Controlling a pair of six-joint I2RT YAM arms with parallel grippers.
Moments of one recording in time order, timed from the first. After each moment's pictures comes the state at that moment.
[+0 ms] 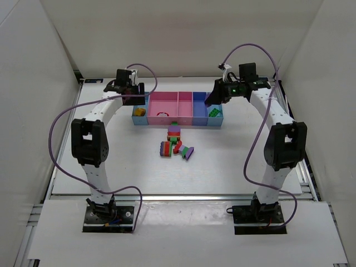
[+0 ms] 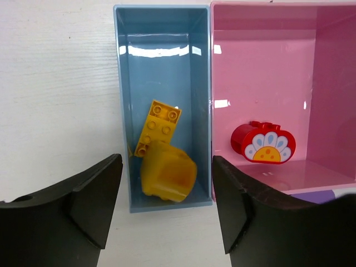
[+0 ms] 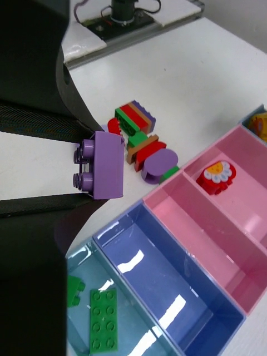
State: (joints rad) left arm -0.16 1.96 1.64 -0.50 0.04 -0.12; right arm 0.18 1.87 1.65 -0.56 -0.90 -0.09
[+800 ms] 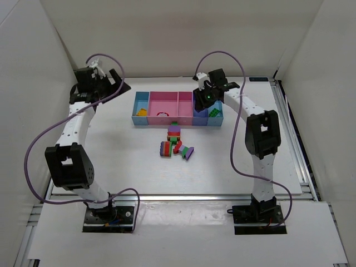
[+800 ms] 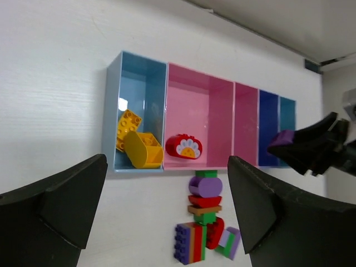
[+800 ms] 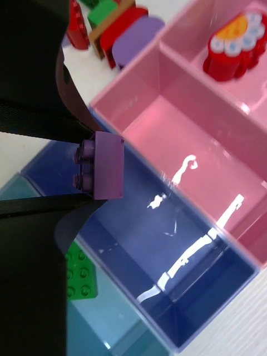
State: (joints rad) left arm 0.06 1.61 1.47 -0.36 0.35 -0.41; right arm 0.37 2.14 1.83 -0.56 -0.40 -0.22
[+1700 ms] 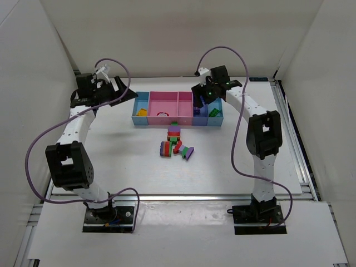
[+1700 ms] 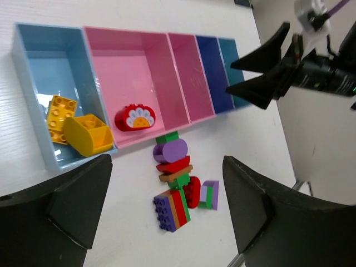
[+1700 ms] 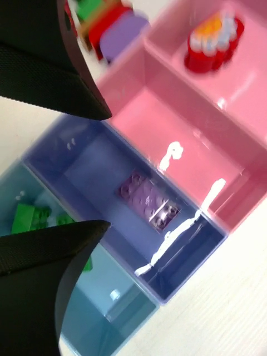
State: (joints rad) left arm 0.11 1.62 1.34 -0.23 0.76 -0.40; right arm 0.36 2.15 1.87 -0.53 -0.34 -0.22
